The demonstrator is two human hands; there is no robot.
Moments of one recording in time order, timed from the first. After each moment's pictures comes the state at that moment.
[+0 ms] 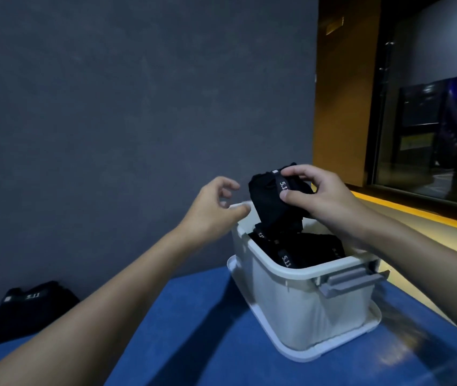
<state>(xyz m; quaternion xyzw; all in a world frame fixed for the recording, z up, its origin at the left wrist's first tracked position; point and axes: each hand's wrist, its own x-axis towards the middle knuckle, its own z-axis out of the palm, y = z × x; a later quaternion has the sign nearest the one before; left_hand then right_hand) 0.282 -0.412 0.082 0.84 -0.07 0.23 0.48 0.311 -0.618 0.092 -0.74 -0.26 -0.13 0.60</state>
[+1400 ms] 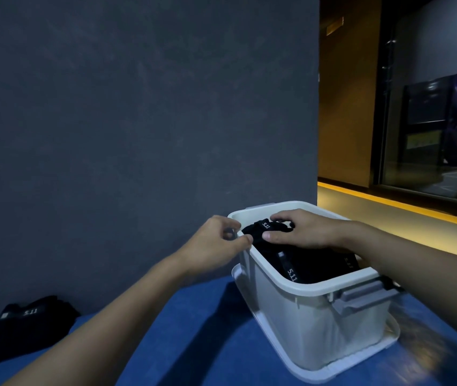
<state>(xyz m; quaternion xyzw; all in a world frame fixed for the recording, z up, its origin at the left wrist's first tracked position) 0.292 -0.400 0.055 0.90 -0.04 0.11 0.41 0.376 -0.601 0.065 -0.93 -0.25 0.03 0.28</state>
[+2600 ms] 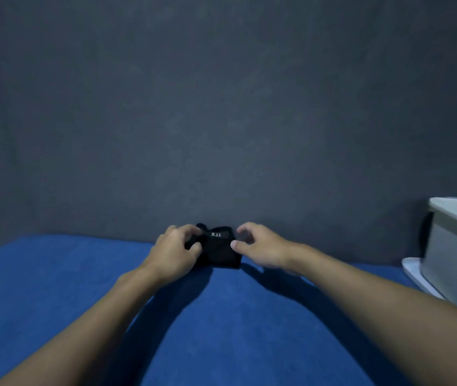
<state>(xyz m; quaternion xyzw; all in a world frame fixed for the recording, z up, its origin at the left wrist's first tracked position) 0.123 -0.089 -0.043 0.90 0.26 0.19 0.29 0.270 -0.236 -0.031 -0.85 -0.40 0.14 0.31</state>
